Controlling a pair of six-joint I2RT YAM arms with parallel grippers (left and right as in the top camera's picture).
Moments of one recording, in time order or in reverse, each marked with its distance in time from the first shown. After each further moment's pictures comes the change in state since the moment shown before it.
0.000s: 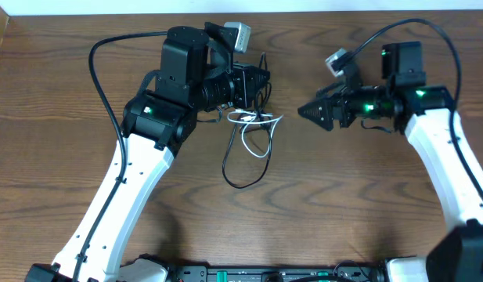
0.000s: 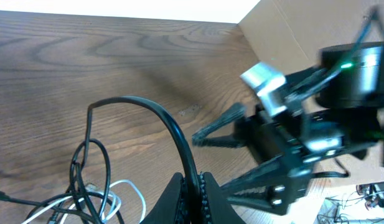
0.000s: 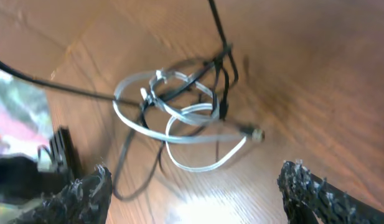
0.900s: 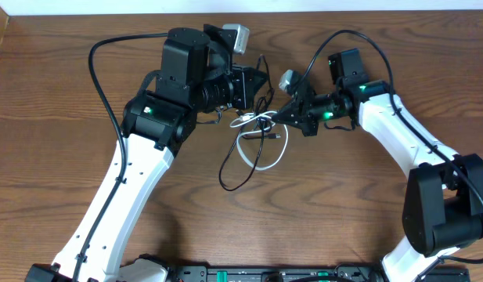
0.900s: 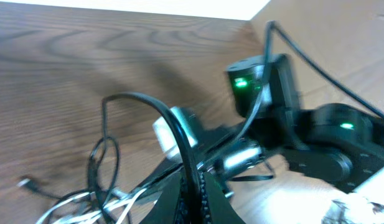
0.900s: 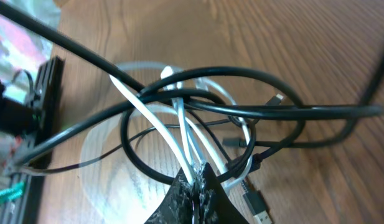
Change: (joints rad) left arm 0.000 0.000 0.000 -0.039 -0.051 0.000; right arm 0.142 0.248 0.000 0.167 -0.094 -0.302
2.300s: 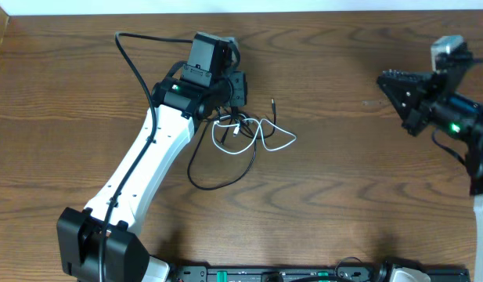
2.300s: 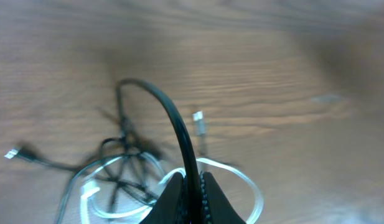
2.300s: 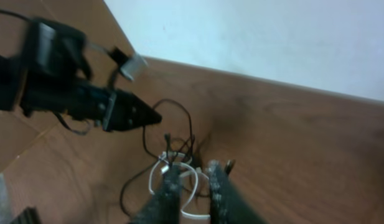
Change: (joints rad) left arm 0.000 0.194 0.000 -0.073 -0.317 0.037; right arm -0.444 -0.668 0.007 -0.091 0.031 0.506
